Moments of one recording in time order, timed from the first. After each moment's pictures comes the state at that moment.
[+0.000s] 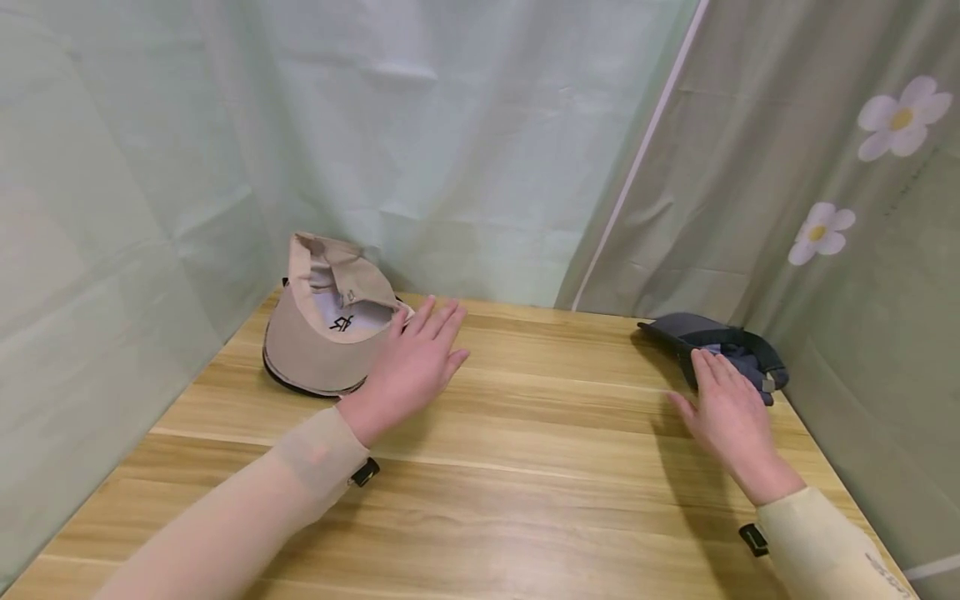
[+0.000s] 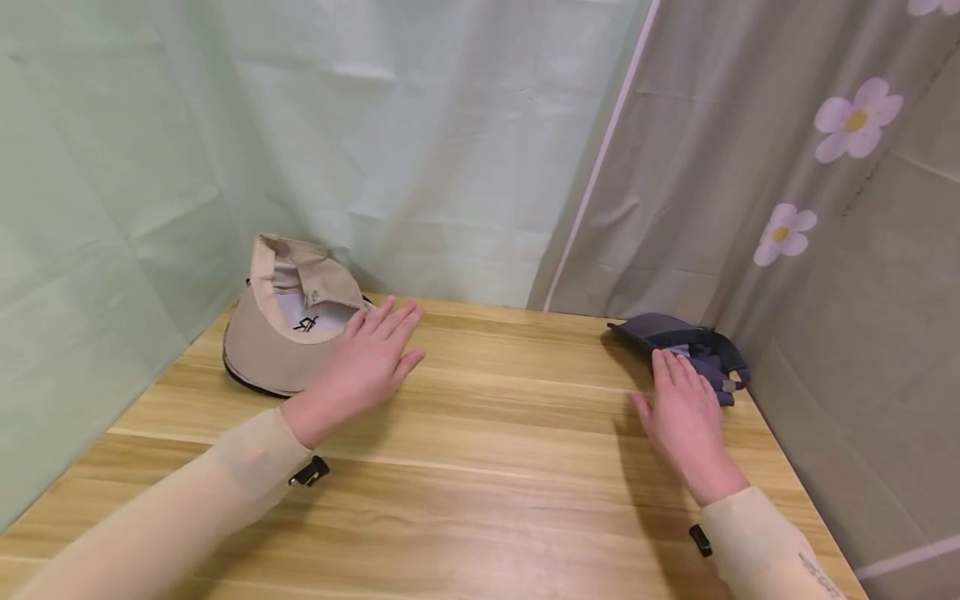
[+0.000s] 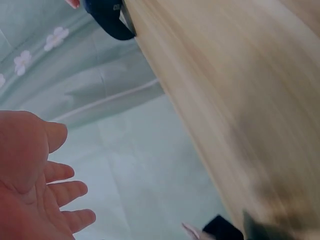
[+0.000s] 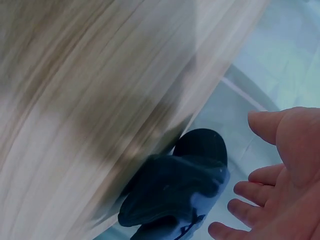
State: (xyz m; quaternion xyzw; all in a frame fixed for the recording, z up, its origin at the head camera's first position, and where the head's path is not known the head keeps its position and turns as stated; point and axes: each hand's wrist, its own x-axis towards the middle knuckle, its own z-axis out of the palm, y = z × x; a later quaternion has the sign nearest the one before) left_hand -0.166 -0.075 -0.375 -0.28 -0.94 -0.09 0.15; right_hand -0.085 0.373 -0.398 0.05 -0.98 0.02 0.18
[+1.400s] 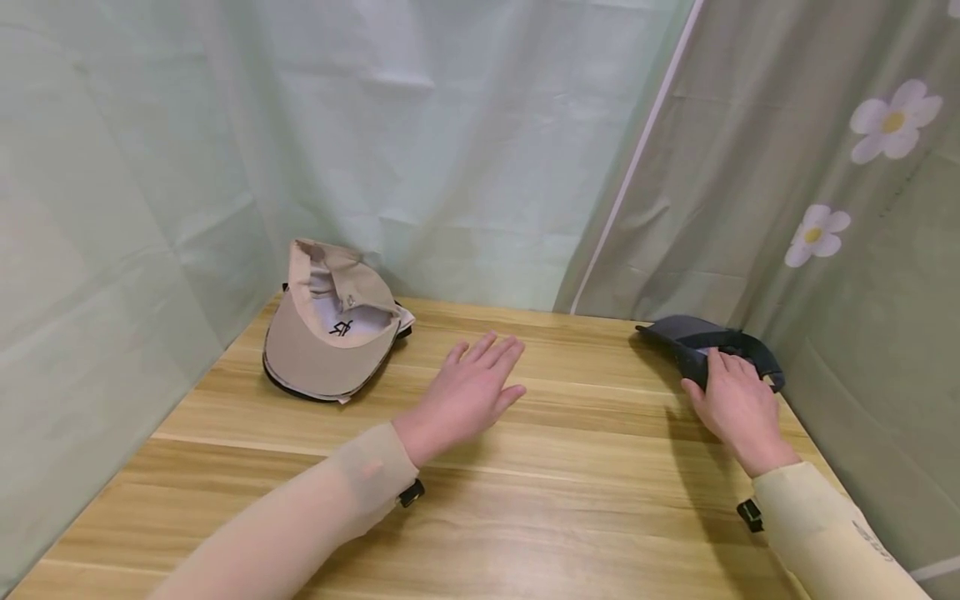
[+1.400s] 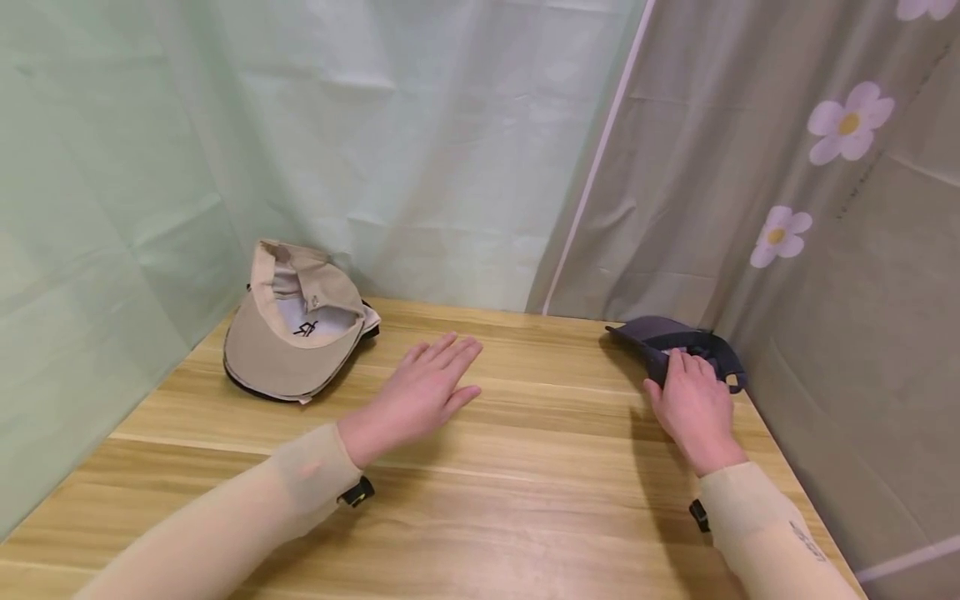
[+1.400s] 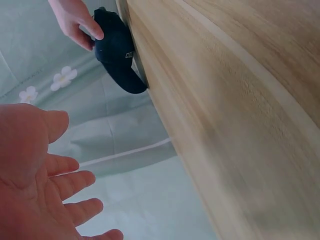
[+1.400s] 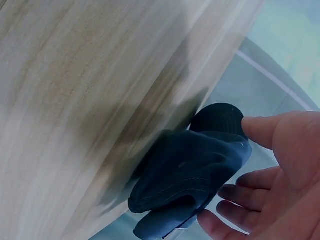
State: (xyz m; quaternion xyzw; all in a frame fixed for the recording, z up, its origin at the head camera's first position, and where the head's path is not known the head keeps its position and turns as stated) left_hand -0.144 -0.010 -0.388 -0.34 -0.93 -0.09 0.08; right_hand -0.108 0.399 -0.395 -0.03 -0.99 0.02 0.14
